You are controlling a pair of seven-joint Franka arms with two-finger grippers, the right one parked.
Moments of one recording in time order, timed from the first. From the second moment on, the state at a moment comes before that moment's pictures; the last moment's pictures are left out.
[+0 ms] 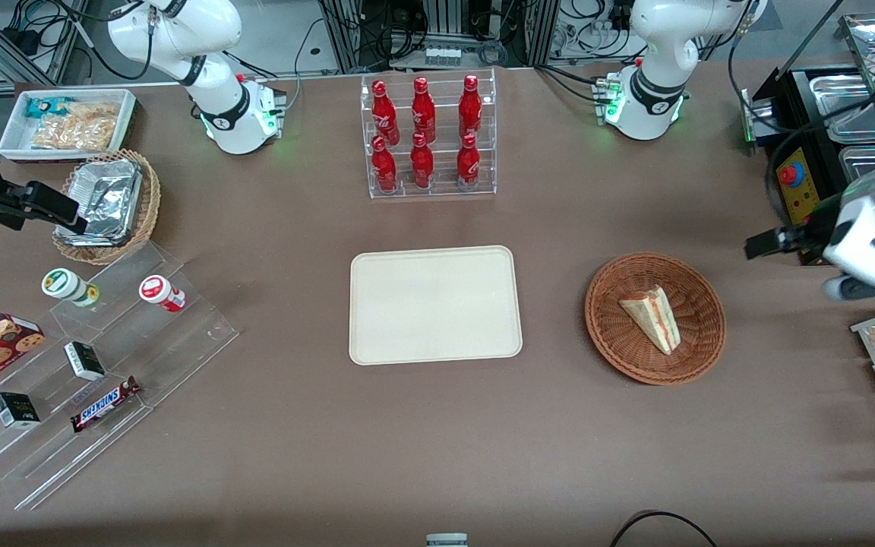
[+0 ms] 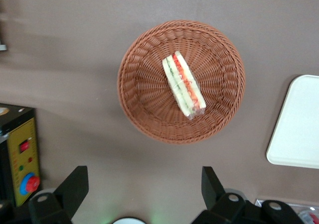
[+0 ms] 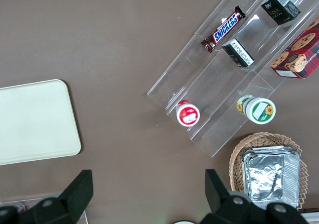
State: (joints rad) arm 0.11 0.15 -0.16 -1.62 0.01 1.58 -0.20
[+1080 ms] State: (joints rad) arm 0.03 0.15 -0.17 -2.11 0.01 2.26 -0.76
